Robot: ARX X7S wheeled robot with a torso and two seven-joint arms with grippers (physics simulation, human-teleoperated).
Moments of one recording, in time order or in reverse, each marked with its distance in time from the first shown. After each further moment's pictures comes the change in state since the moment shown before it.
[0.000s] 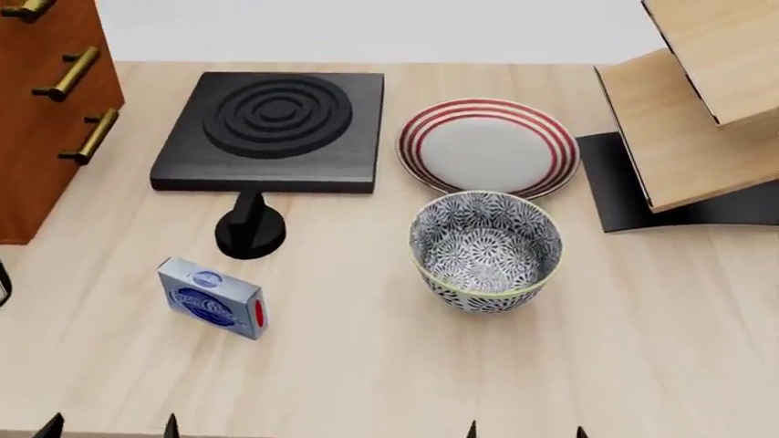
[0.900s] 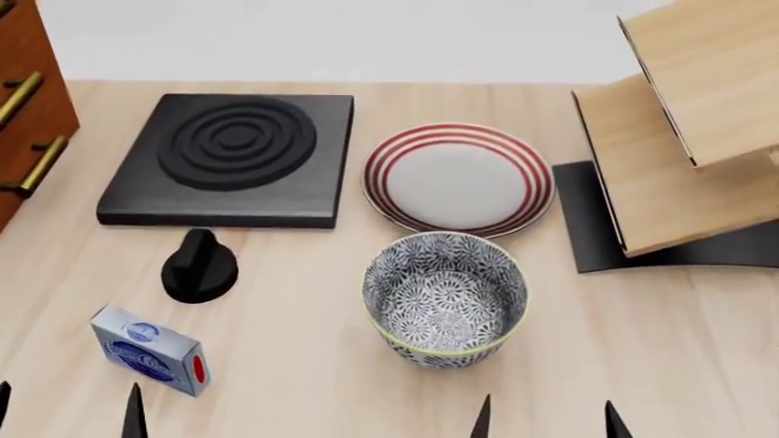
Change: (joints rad) left arm 0.056 -0.080 0.016 0.316 0.013 -0.140 -0.098; right arm -0.058 0.077 -0.014 -0.335 0.006 0.177 0.104
